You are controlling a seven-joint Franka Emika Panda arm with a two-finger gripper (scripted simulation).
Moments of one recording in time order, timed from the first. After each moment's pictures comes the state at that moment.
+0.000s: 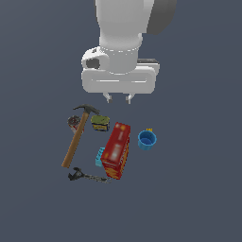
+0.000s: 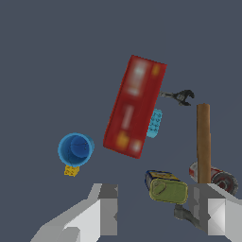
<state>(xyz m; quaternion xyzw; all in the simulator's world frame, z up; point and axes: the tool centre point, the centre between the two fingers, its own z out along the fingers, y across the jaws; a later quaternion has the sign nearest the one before) 0.003 -0.007 0.337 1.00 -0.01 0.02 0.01</state>
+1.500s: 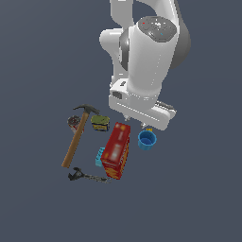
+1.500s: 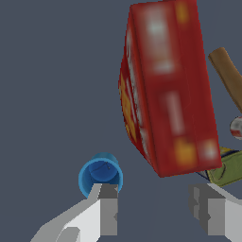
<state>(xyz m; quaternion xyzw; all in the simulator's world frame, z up) 0.030 0.051 0.255 0.97 -0.24 -0.01 0.03</state>
